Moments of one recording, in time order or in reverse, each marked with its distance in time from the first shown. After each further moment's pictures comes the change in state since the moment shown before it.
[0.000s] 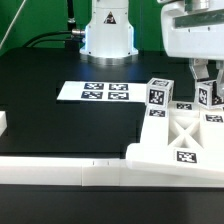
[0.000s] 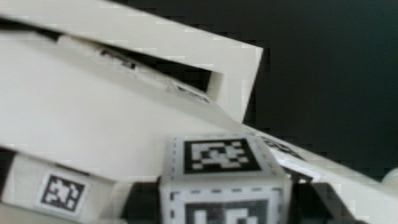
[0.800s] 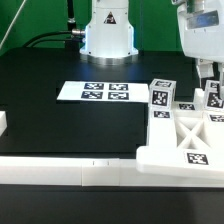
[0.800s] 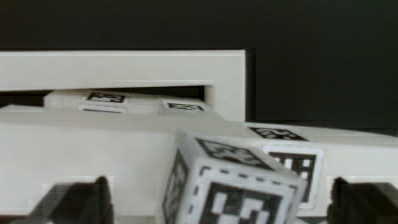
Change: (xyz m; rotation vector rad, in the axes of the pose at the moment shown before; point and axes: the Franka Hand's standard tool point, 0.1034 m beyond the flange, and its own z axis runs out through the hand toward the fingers) arm -0.004 0.000 0.002 0.013 -0.011 0.128
